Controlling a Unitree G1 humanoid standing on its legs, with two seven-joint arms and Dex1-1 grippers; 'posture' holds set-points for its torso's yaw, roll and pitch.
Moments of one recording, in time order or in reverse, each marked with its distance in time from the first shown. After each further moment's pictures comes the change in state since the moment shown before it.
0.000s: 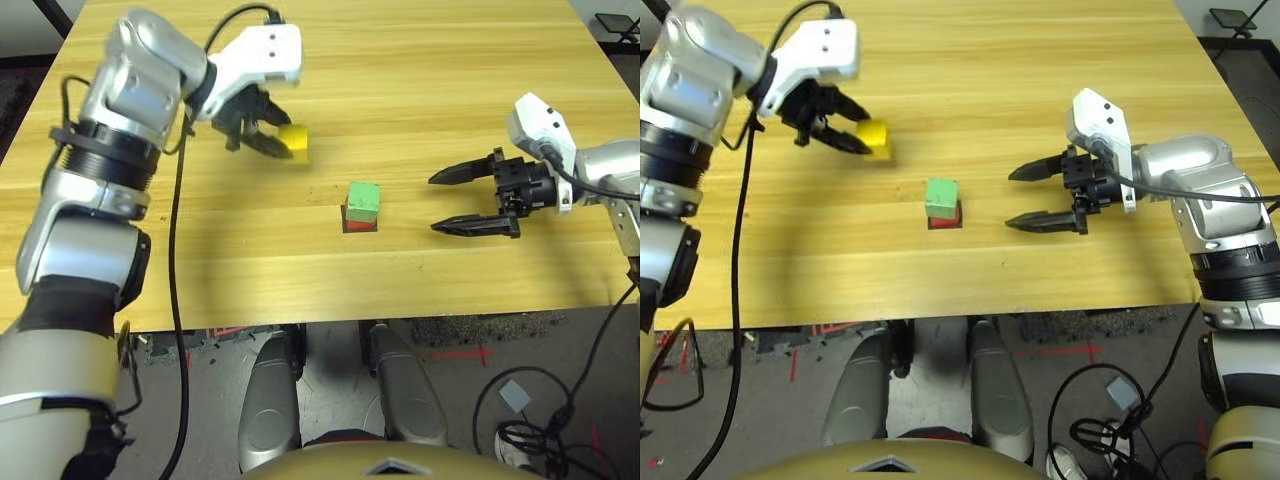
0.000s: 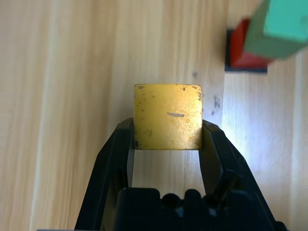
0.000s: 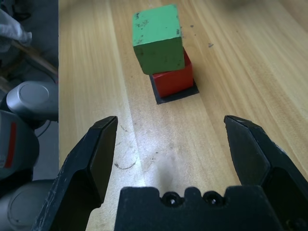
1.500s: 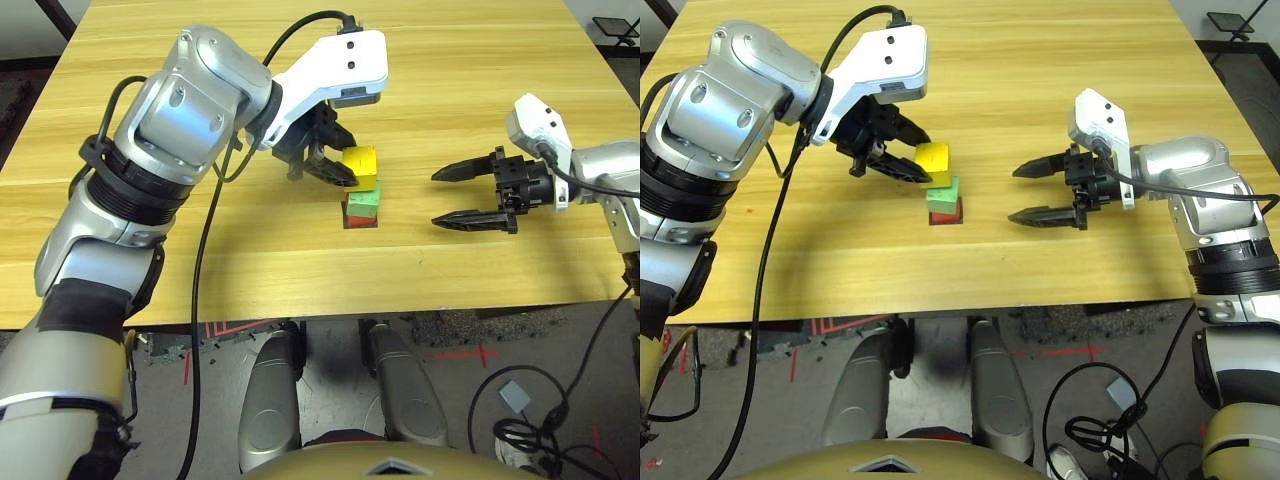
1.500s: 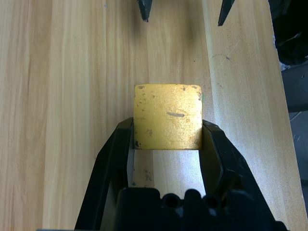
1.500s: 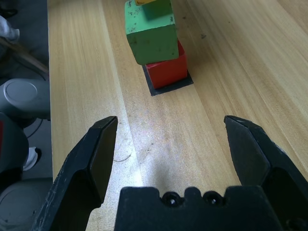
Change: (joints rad) left arm 0.111 -0.039 -0.118 -0.521 -0.234 0.345 0.160; right arm -0.008 0.007 0.001 0.053 -0.035 -0.035 -0.004
